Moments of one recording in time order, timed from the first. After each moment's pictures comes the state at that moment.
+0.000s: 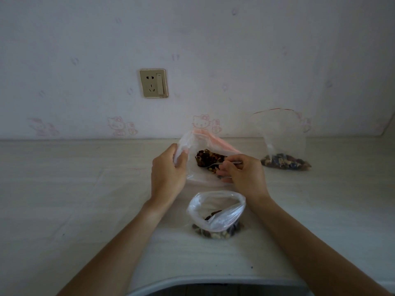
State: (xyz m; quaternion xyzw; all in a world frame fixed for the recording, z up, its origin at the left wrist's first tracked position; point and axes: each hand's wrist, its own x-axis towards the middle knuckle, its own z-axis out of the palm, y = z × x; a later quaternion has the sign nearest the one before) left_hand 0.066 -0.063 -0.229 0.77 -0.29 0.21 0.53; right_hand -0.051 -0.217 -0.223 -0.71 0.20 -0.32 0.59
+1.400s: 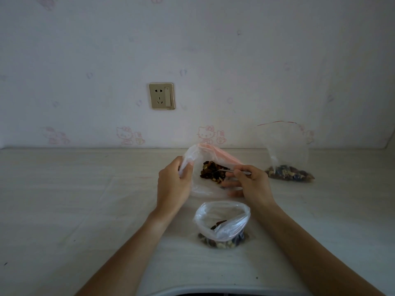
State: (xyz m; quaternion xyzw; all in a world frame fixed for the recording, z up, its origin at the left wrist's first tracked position) left_hand 0.065 -0.059 -0.230 0.77 -0.28 0.17 0.55; right_hand -0.051 -0.222 -0.220 -0.65 0.22 -0.29 0.67
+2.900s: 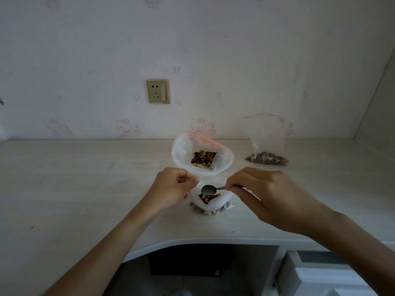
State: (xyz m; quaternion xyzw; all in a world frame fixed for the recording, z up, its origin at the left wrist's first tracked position) left_hand -0.029 -0.006 -0.193 0.83 -0.30 -0.09 0.47; right_hand -0.214 -0.194 -0.150 -0.94 -0.17 -0.27 0.07
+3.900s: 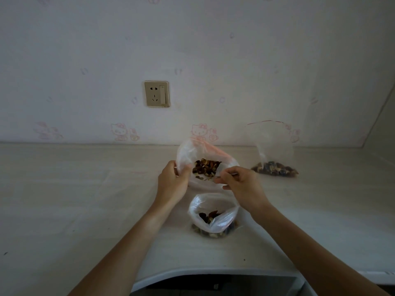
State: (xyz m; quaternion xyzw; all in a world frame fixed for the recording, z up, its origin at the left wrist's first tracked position) left_hand 0.041 -0.055 -0.222 0.79 -0.19 0.00 0.58; right_hand -0.081 -0.209 -0.213 -0.76 0.17 -0.26 0.57
